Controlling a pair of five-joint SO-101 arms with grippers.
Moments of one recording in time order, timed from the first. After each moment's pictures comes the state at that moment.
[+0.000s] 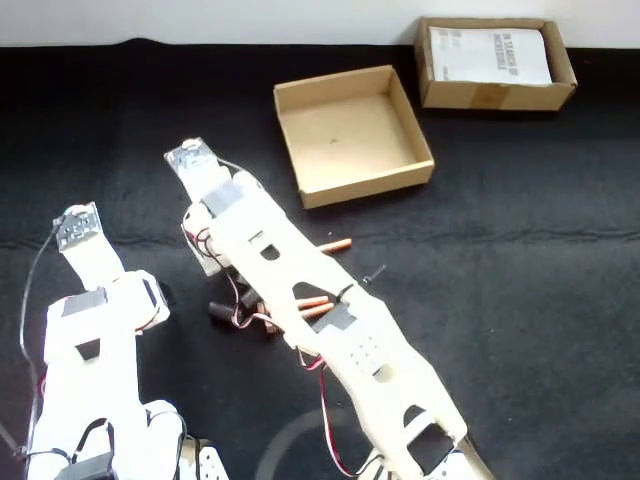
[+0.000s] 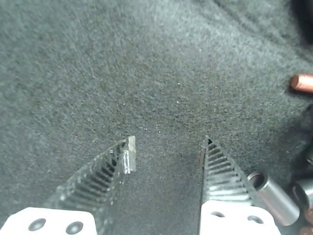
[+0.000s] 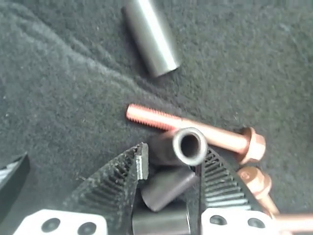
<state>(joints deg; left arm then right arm) -25.8 -32.4 67.8 42.1 11.2 -48.3 50.2 -43.6 78.7 -9.2</state>
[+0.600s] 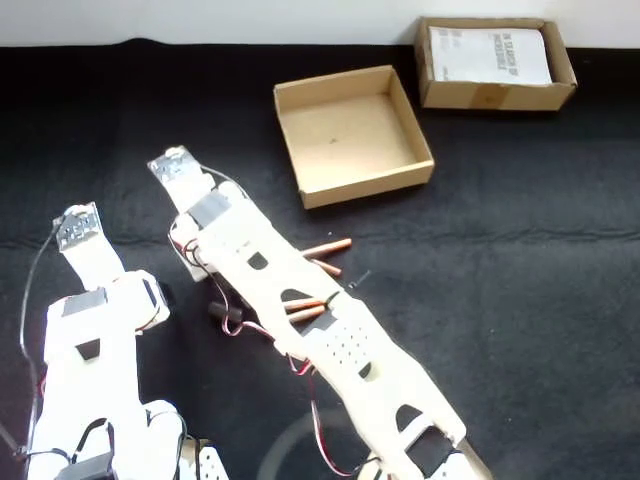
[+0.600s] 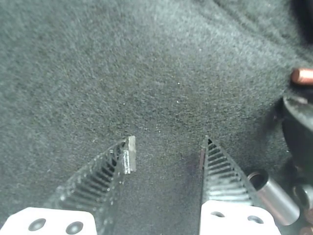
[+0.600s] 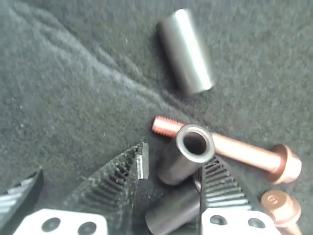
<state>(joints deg) -25.8 -32.4 67.8 42.1 11.2 -50.4 59.5 -55.3 78.9 -9.2</state>
